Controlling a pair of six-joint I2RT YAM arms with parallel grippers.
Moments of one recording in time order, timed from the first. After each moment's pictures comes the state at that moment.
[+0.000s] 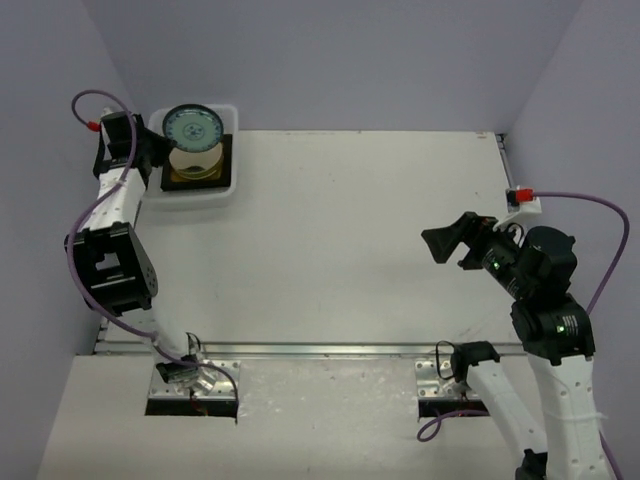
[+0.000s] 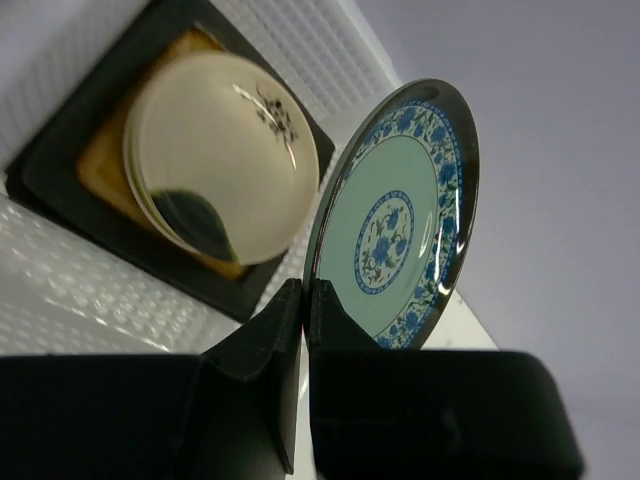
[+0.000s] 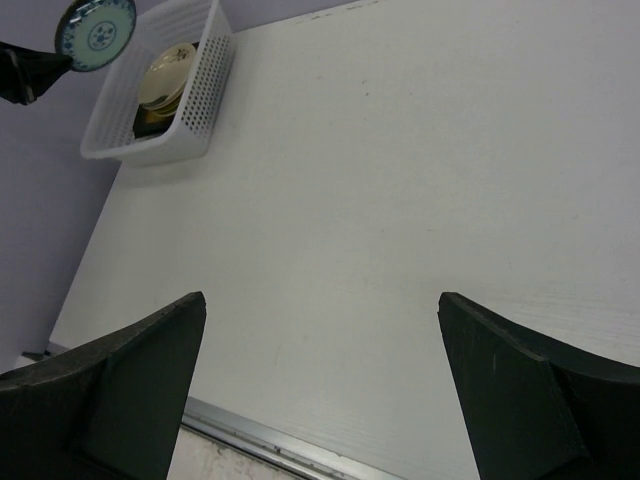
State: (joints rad) left arm 0.29 1.73 1.43 -0.17 0.15 -0.83; right arm 0.11 0.57 0.97 -0.68 -0.25 0.39
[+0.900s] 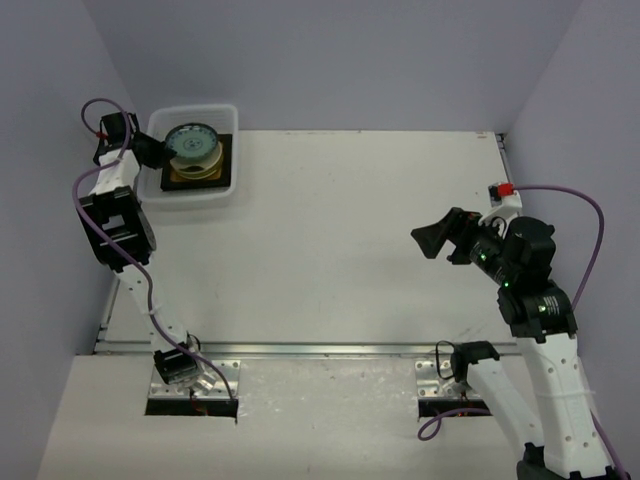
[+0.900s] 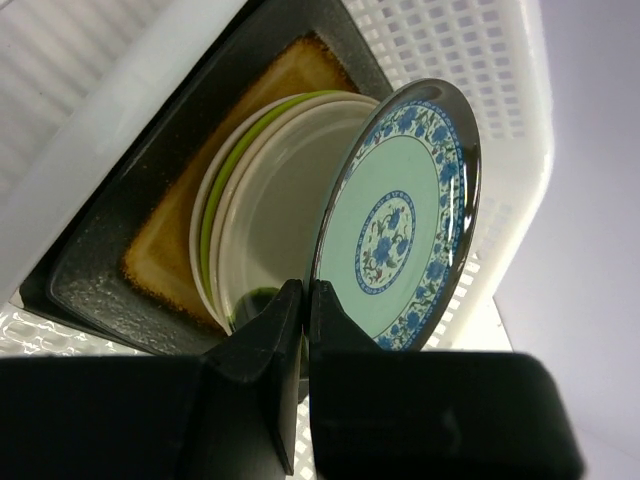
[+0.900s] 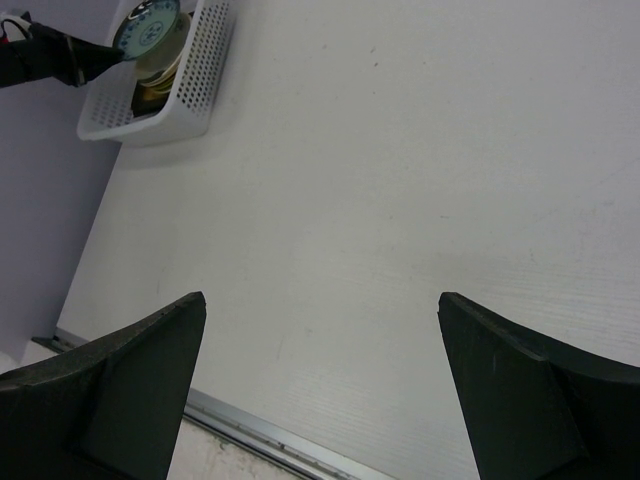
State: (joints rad) left arm 0.40 2.22 1.89 -0.39 0.27 -0.85; right arm 0.11 0.63 0.87 -0.57 -0.30 0.41
